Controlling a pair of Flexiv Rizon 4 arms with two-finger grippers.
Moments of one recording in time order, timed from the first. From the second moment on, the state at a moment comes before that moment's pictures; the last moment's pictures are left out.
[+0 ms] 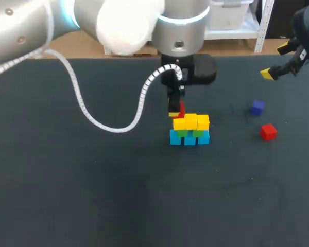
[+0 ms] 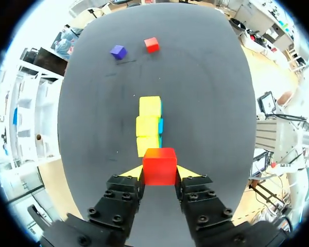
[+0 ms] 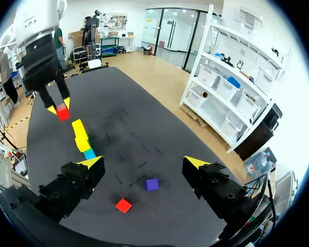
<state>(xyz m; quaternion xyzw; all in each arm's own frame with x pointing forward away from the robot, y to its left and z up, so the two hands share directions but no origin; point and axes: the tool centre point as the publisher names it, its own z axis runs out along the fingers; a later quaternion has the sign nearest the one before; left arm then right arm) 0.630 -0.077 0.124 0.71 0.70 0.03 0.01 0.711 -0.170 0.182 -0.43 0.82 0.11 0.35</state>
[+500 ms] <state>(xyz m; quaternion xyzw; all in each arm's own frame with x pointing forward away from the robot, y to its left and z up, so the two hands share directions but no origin) 0.638 -0.093 0.103 0.71 0.70 0.03 -0.02 0.711 -0.170 0.182 -0.43 0.82 0.11 0.35</state>
